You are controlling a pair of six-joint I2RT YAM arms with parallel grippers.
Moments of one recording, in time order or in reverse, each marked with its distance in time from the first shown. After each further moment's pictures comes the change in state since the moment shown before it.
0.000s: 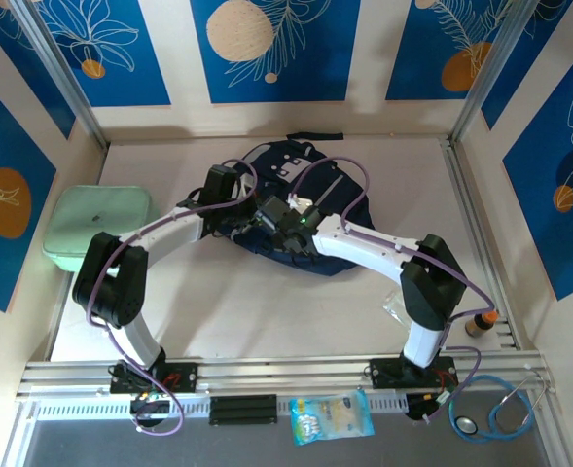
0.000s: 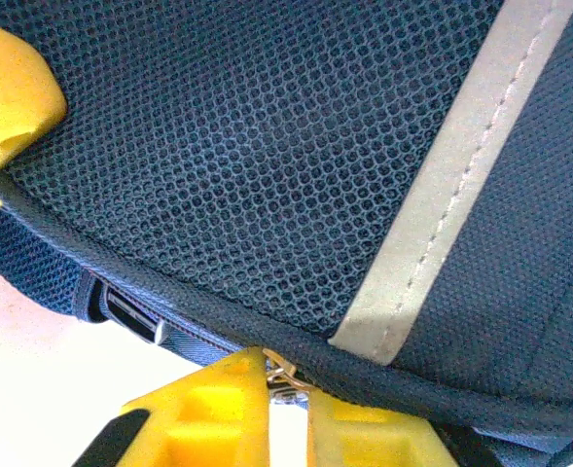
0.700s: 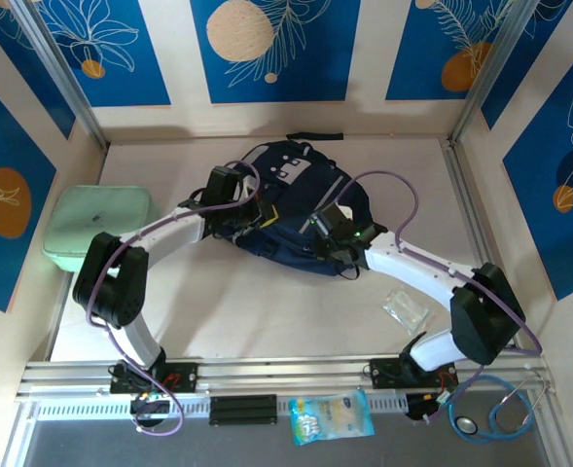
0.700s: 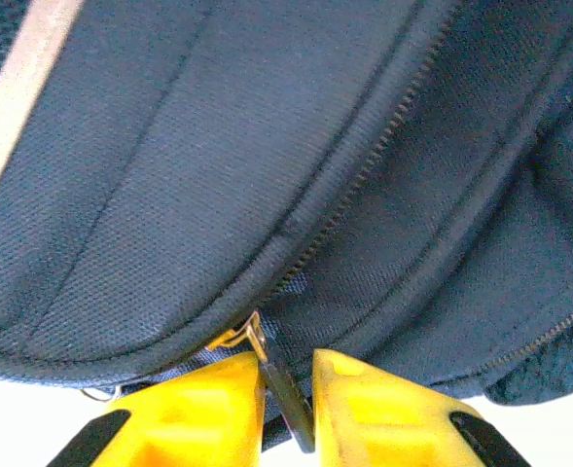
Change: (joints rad) left arm 0.000 0.000 0.006 -0.037 0.002 0.034; right arm -0.195 -0.326 -0.401 0.184 -0.144 -0.252
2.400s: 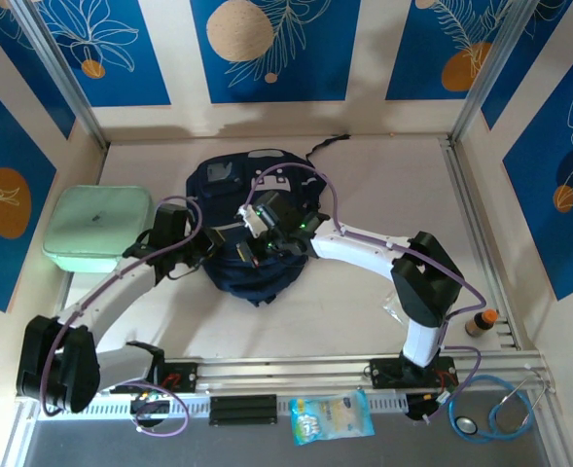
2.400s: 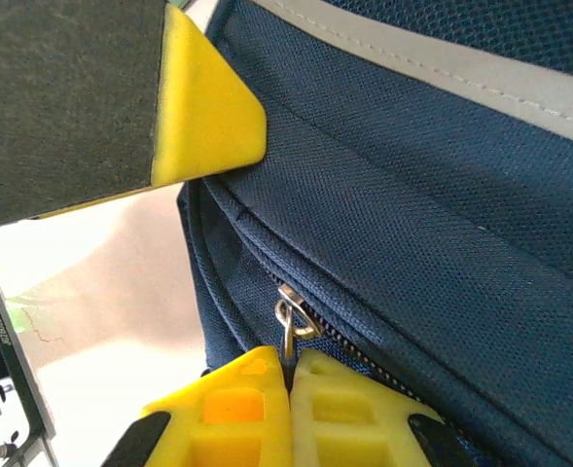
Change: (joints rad) left arm 0.164 -0.520 -0.429 -0.166 -0.270 -0.086; right arm 0.189 0.349 0.316 0.251 -0.514 -0.450
